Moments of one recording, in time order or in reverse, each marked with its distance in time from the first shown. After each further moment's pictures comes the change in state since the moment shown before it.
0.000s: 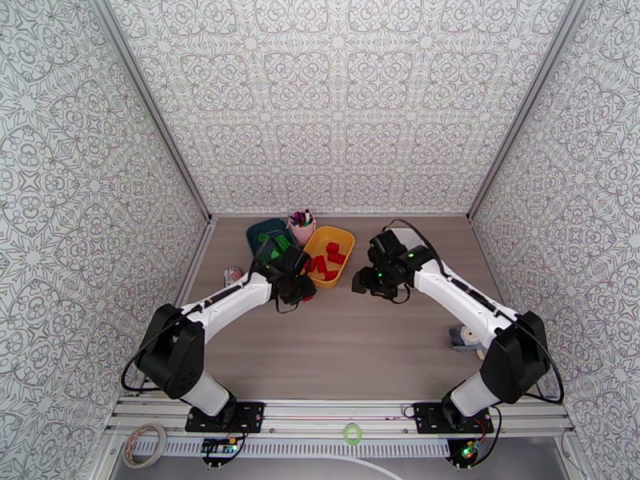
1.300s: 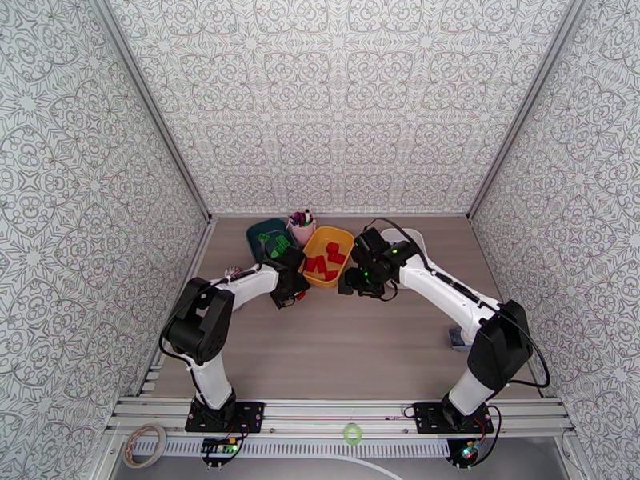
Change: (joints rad) left arm 0.117 0.219 -0.054 0.039 -0.144 -0.167; right arm 0.097 0.107 0.118 -0.048 -0.033 -0.041
